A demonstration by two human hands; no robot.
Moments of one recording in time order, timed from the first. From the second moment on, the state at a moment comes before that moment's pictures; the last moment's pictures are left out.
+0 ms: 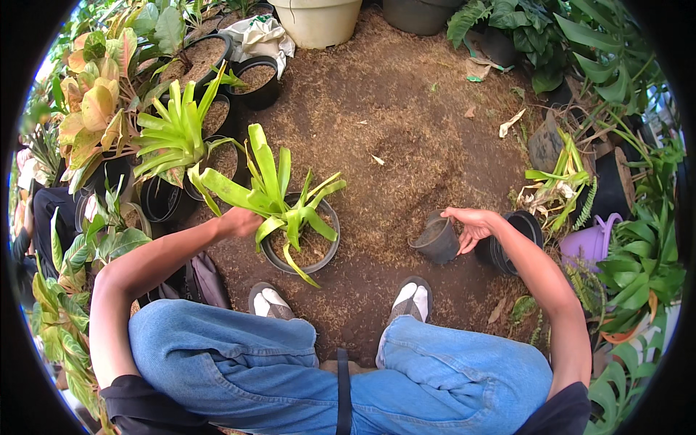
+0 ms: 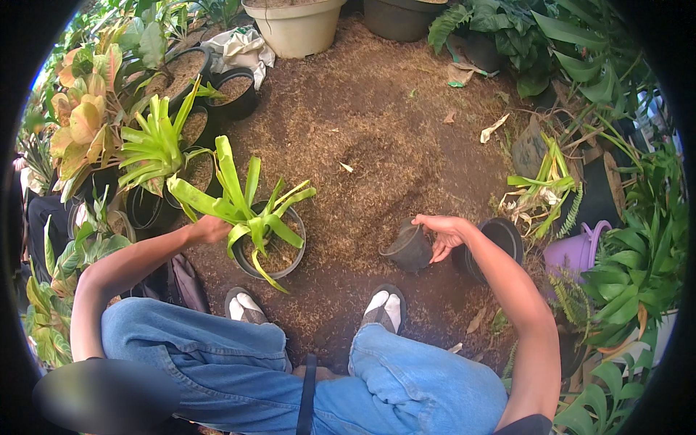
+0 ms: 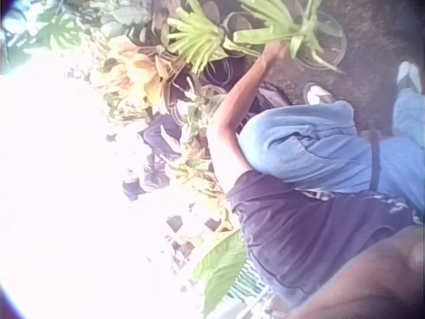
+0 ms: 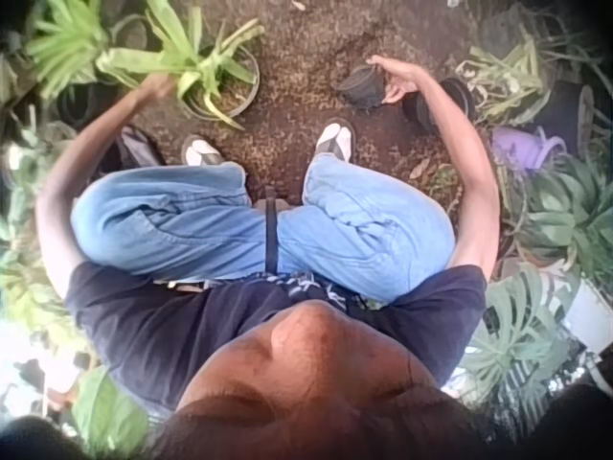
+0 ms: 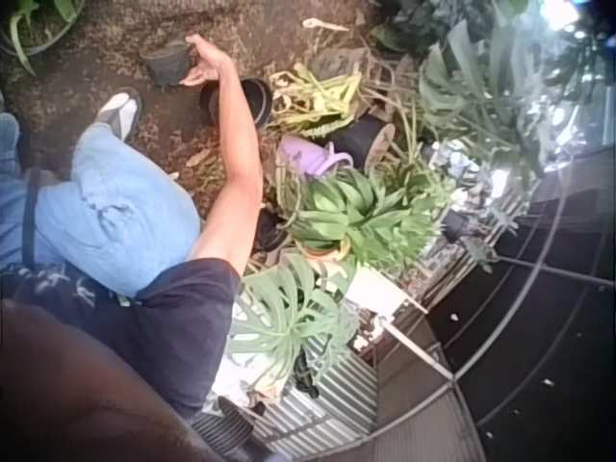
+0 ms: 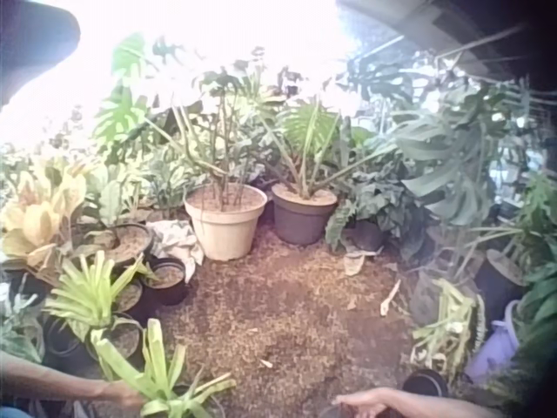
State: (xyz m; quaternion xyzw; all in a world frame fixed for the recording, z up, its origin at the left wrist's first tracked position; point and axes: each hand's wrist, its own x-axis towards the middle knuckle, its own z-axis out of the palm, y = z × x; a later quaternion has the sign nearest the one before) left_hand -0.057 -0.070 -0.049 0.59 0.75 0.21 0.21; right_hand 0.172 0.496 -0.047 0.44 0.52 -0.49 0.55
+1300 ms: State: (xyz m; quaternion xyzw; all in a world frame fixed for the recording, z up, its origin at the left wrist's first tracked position) left_hand -0.055 -0.070 -0.043 0.54 0.78 0.21 0.26; right_hand 0.063 0.291 0.143 0.03 0.94 -0.16 0.29
